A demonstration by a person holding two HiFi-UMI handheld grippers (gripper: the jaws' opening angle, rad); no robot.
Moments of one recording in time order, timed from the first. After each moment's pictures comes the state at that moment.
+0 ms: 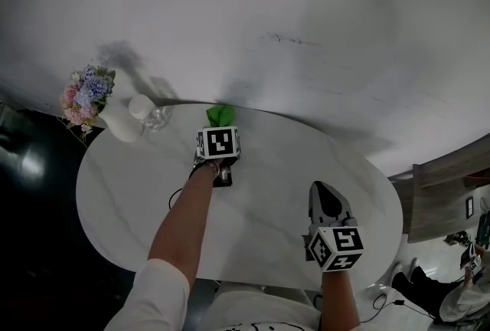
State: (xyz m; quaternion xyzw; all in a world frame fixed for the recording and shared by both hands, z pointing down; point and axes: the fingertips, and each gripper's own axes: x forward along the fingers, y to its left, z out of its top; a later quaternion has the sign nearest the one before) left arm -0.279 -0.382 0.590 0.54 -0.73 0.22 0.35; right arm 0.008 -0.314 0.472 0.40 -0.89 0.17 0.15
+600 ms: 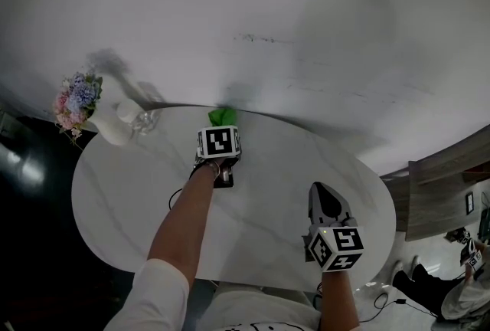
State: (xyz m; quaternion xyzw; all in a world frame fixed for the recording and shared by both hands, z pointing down) left arm -0.229 -0.399 0.594 0.55 -0.71 0.21 0.38; right arm 0.051 -0.326 0.475 0.41 -0.88 0.18 0.13
